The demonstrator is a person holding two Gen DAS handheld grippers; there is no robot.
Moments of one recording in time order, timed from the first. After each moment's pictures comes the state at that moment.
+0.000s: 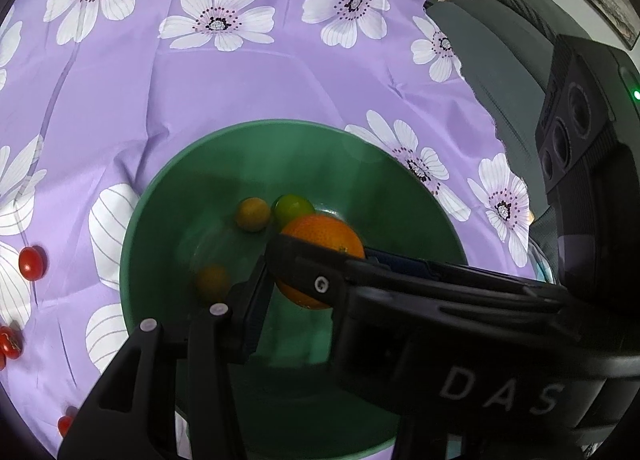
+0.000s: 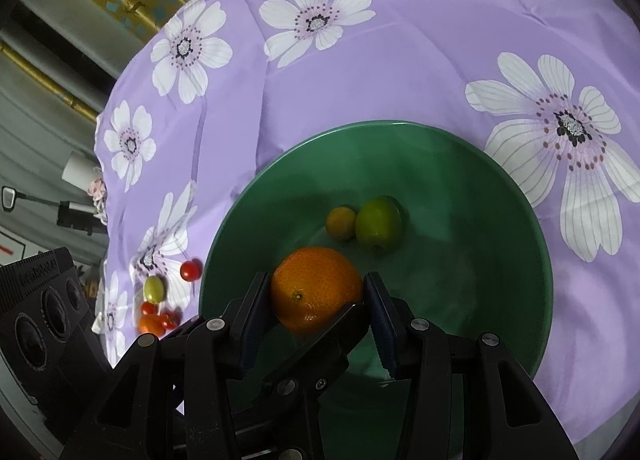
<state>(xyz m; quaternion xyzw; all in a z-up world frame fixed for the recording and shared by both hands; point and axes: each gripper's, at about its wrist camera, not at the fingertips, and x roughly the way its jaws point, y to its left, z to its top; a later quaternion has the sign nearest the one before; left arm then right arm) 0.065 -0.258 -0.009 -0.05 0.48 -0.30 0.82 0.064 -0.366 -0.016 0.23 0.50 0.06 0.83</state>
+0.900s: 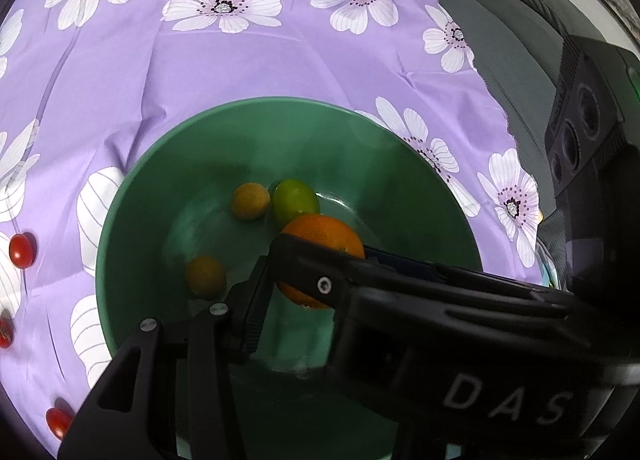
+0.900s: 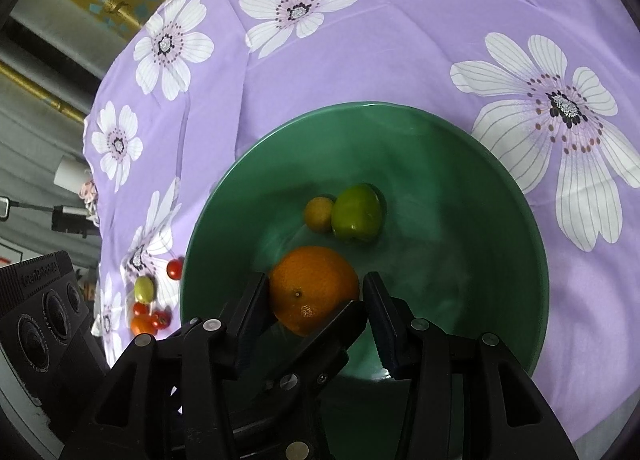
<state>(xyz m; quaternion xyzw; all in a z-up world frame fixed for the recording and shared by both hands) 0.072 -0.268 -0.021 -0.05 0.50 -0.29 0.82 0.067 -0.377 -0.025 0.24 0.52 0.05 0.82</state>
